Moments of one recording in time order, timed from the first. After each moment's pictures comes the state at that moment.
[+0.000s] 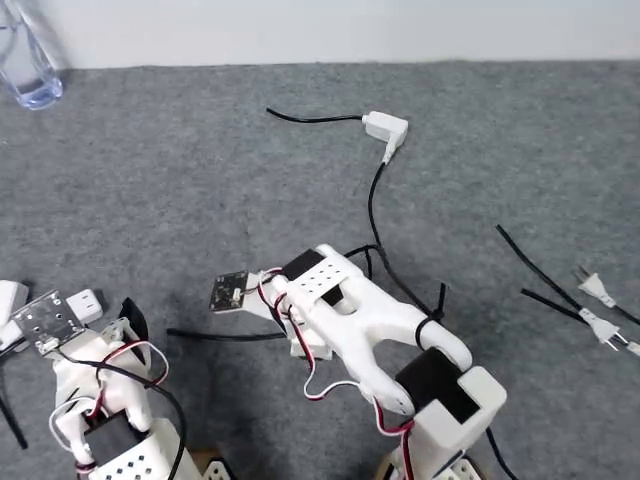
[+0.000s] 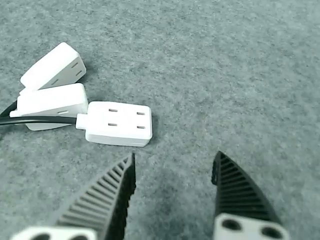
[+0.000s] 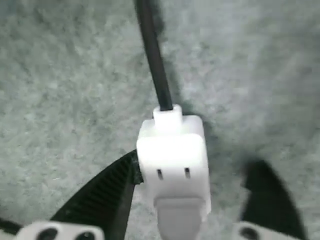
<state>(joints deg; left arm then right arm) -36.0 -103.5 96.9 59.8 10.0 -41.2 9.7 26.4 66.8 43.8</state>
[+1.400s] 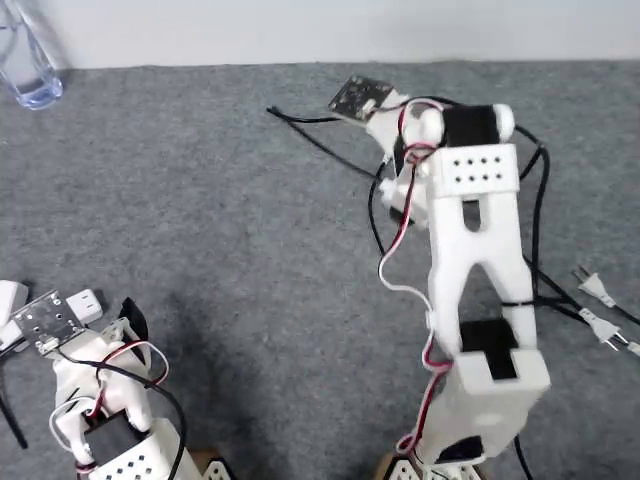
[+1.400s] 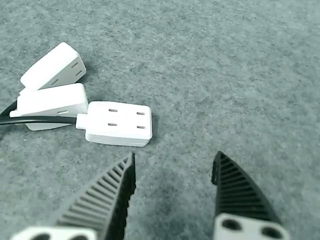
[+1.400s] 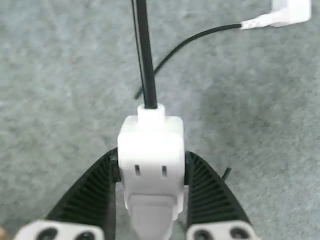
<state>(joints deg) -35.9 -103.5 96.9 59.9 10.0 -8.1 16.1 -34.0 100.5 47.0</state>
